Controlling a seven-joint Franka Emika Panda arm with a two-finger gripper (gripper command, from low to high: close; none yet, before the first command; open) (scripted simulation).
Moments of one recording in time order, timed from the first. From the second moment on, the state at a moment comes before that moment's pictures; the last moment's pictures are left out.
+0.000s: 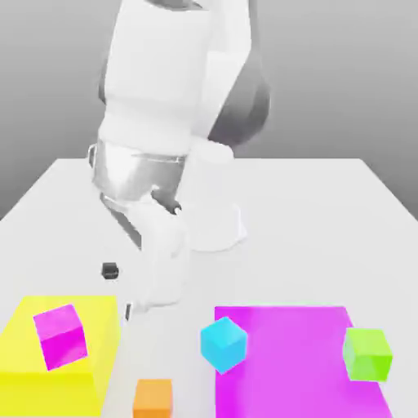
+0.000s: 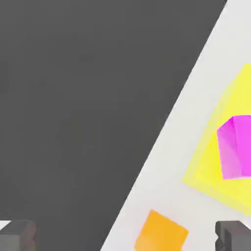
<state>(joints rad) -0.41 0.07 0.25 -2.37 -0.30 2.57 2.07</state>
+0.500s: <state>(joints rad) -0.36 0.45 0.17 -2.37 -0.23 2.81 2.37</state>
